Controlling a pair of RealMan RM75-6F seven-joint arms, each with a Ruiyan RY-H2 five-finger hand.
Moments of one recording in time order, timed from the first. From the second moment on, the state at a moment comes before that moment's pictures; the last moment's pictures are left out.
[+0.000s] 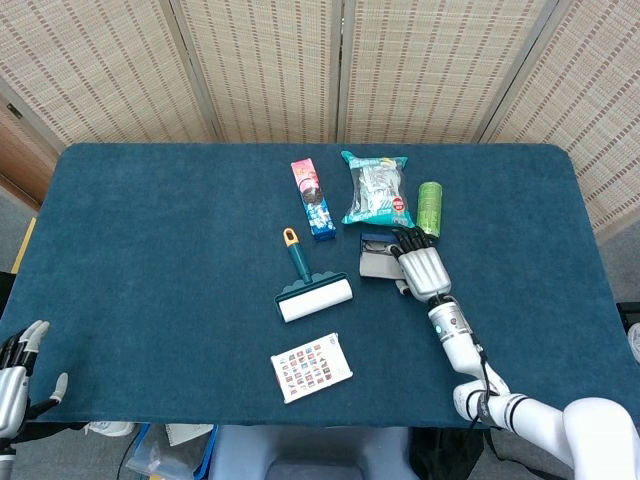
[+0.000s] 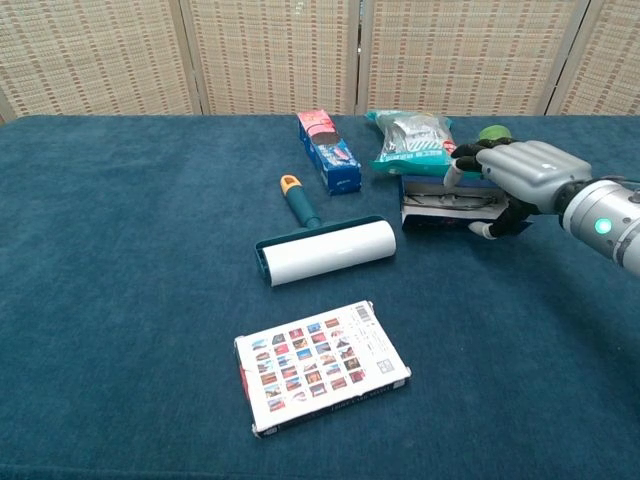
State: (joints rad) left arm 0.01 -1.23 -0.02 -1.46 1.46 1.50 -0.16; right arm 0.68 -1.76 0.20 -0.99 -1.25 0.98 -0.28
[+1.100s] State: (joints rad) left arm 0.00 -1.23 -0.02 -1.46 1.47 1.50 -0.16; right arm 0.61 -1.67 0.12 -1.14 -1.32 1.06 -0.27
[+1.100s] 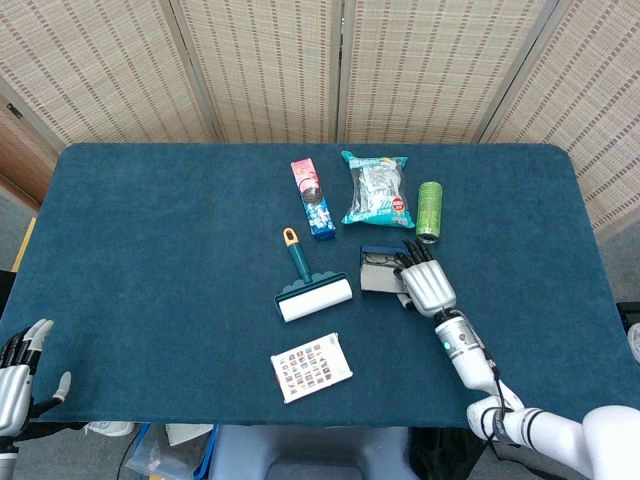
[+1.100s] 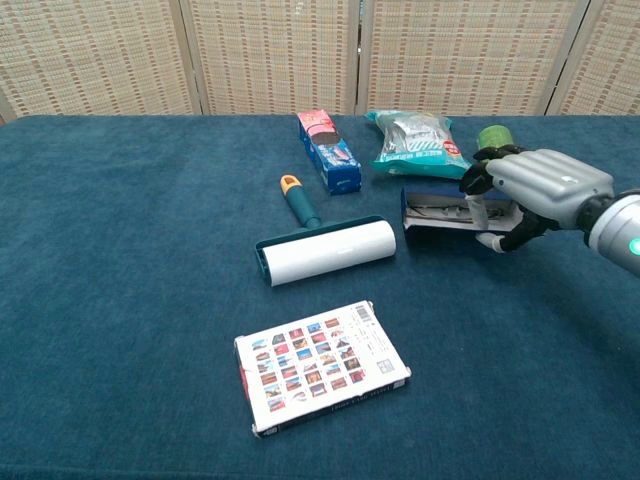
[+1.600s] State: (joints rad) left arm -0.01 -1.23 -0.02 -1.49 1.49 1.50 -0.14; right arm 0.46 -1.48 0.00 -1.46 -1.40 1.18 -0.36
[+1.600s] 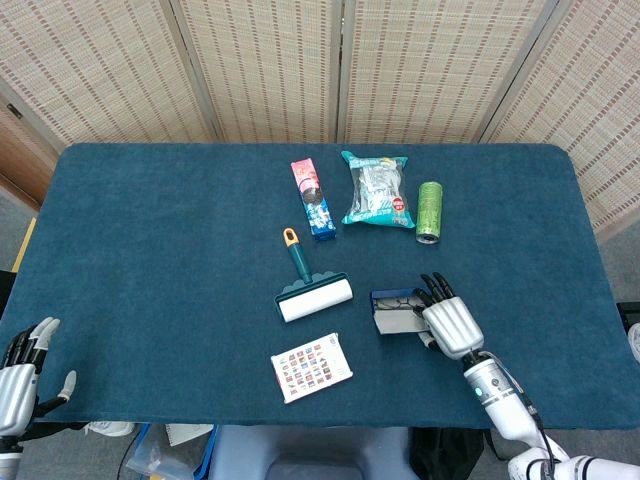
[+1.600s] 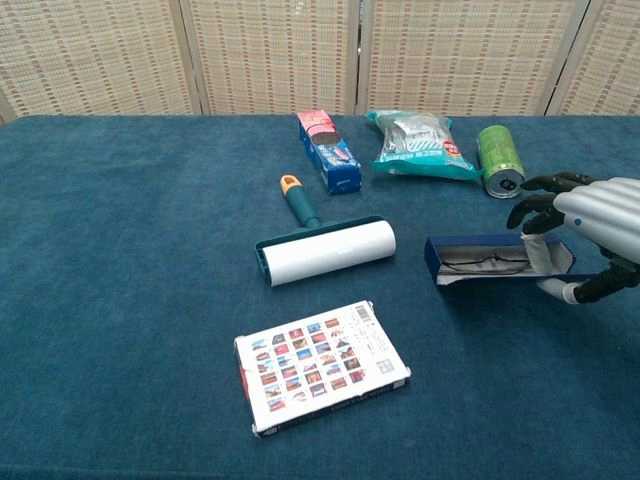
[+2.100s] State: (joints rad) left arm 0.00 -1.22 -0.02 -1.48 1.48 1.50 -0.15; right arm 0.54 -1.56 0.12 -1.35 -1.28 1.06 -0.37
